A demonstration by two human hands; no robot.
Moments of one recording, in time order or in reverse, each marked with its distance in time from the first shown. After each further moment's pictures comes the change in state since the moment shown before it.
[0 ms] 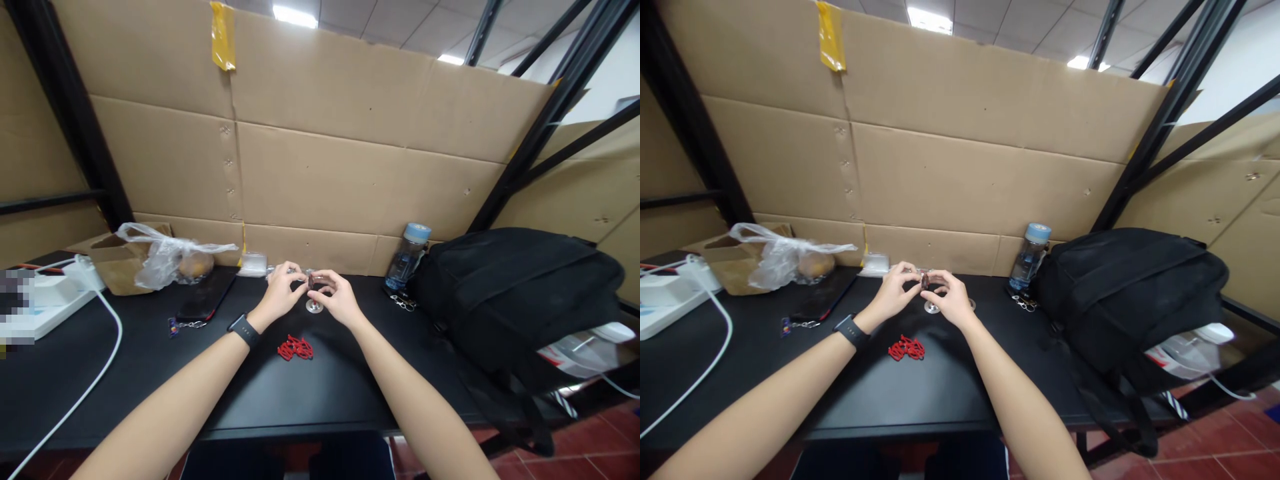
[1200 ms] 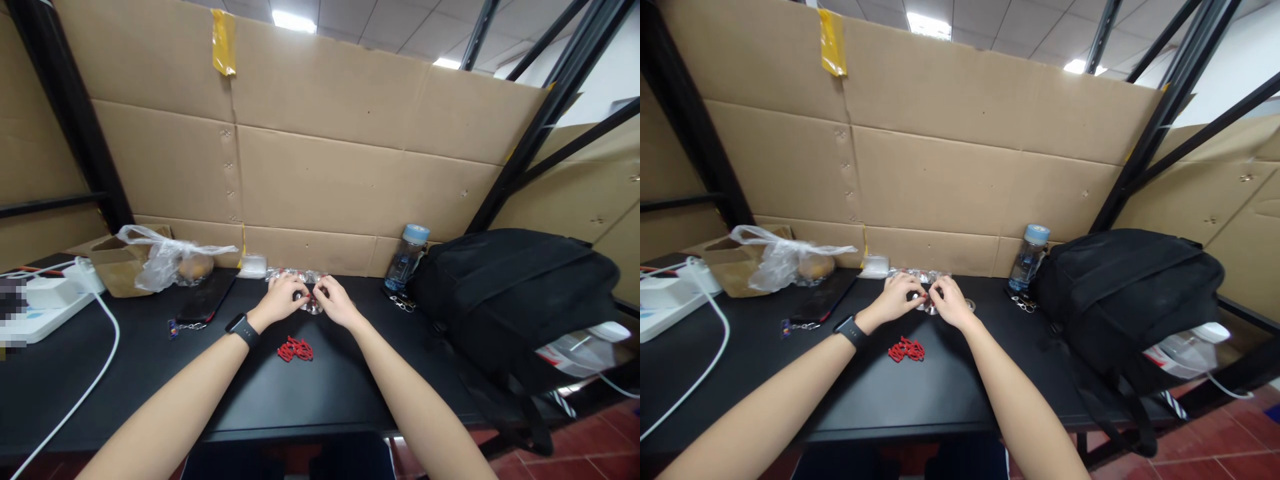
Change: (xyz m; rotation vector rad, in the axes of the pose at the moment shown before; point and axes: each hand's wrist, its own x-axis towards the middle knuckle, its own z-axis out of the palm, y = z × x) left_hand -0.006 -0.010 0.002 0.121 -0.248 0.061; right_hand 0.001 0.019 -0.010 -0.555 -0.088 -0.061
